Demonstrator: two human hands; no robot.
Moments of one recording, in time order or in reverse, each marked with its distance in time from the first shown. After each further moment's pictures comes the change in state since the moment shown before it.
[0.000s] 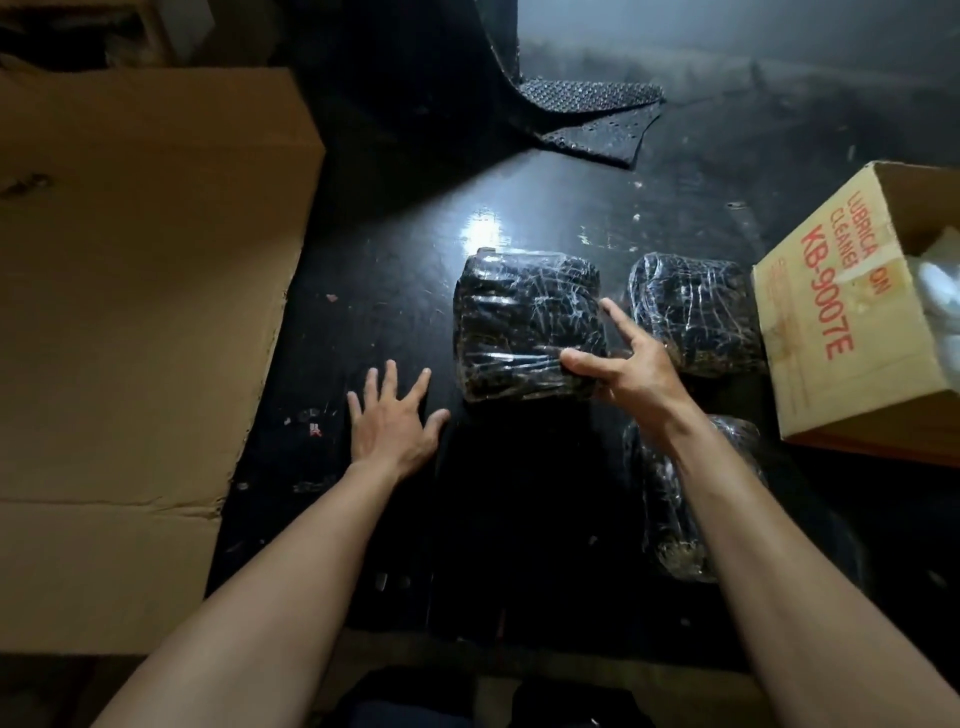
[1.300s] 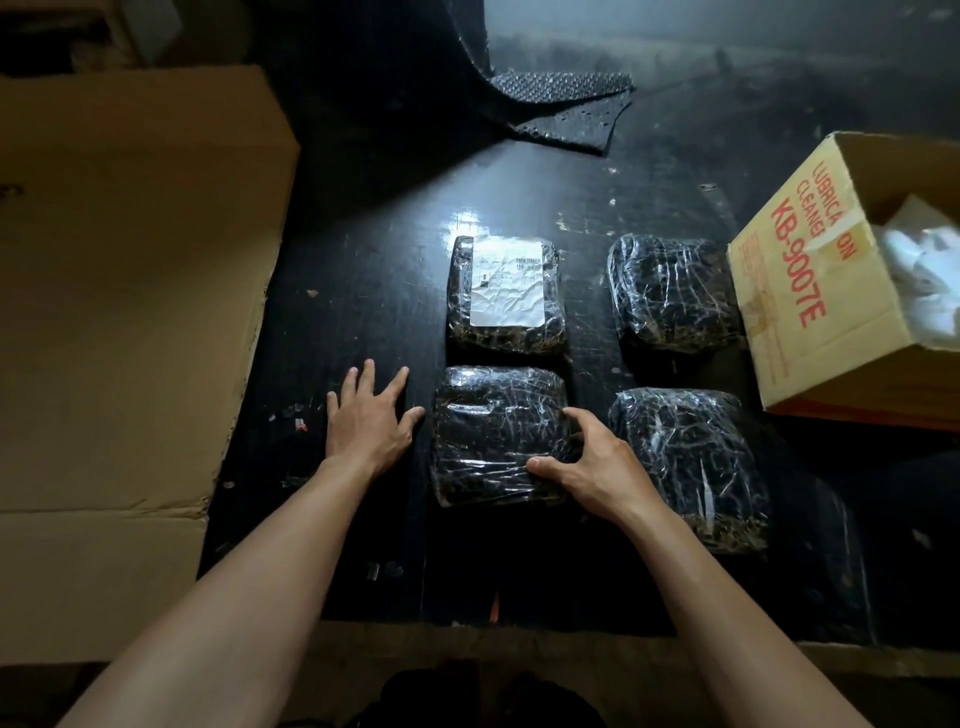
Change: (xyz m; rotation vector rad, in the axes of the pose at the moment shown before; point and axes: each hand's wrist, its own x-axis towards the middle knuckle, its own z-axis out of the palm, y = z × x) left_hand -0.008 -0.012 0.000 0.001 0.003 0.004; right_hand -0.081 0.070 0.022 -0.602 -0.036 0.192
